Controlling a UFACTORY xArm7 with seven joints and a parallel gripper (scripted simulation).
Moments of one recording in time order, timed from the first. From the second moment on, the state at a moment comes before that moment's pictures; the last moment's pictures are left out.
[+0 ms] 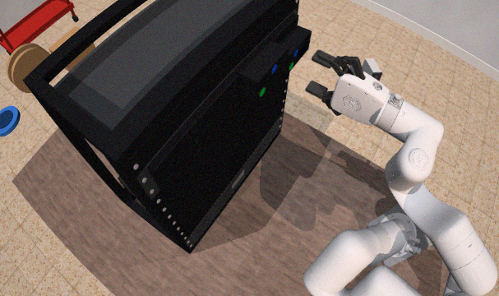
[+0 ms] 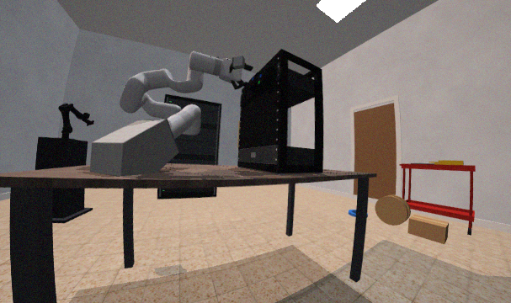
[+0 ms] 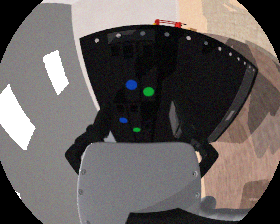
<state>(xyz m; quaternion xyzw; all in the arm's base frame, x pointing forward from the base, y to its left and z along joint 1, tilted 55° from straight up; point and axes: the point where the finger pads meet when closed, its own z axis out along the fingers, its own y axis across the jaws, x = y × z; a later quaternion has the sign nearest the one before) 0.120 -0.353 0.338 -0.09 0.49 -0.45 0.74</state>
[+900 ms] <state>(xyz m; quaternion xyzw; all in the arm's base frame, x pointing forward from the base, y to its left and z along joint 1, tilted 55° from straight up) 0.120 -0.353 0.338 -0.09 0.49 -0.45 0.74</state>
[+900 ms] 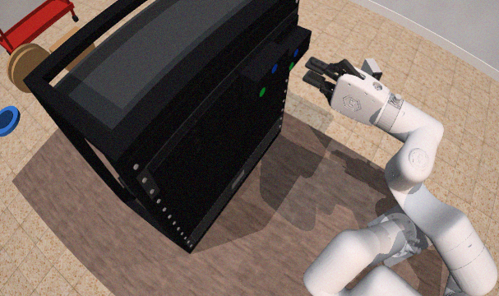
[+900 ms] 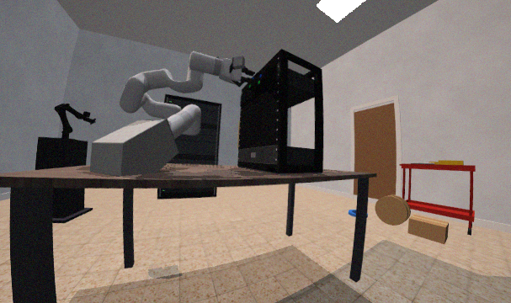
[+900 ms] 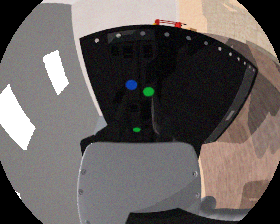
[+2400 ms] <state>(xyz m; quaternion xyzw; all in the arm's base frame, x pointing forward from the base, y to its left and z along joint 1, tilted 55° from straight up) 0.101 -0.321 0.364 -0.09 0.49 -0.45 0.74</state>
